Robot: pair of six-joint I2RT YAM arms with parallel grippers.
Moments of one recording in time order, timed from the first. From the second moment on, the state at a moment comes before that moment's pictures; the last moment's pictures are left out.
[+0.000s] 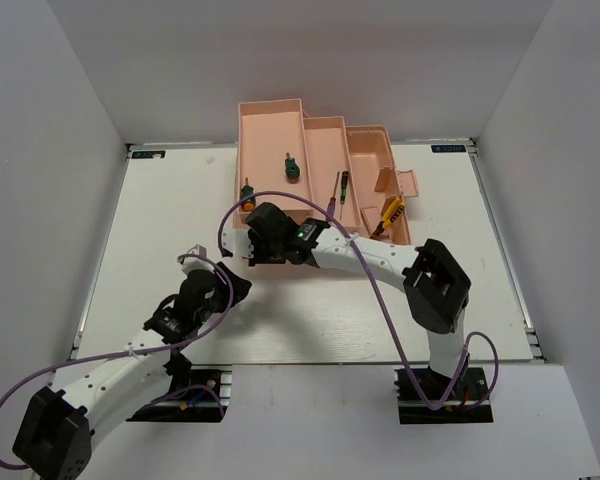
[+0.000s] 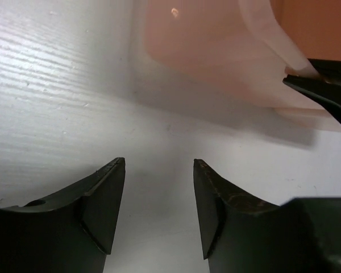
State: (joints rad) left arm -0.55 0.73 0.24 -0.09 -0.18 -0.94; right arm 1.06 1.93 1.56 -0.46 0.04 -0.73
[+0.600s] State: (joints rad) left arm -0.55 0.83 0.14 0.13 -0.18 -0.85; right arm 1.00 1.76 1.58 -0.63 -0.03 -0.62
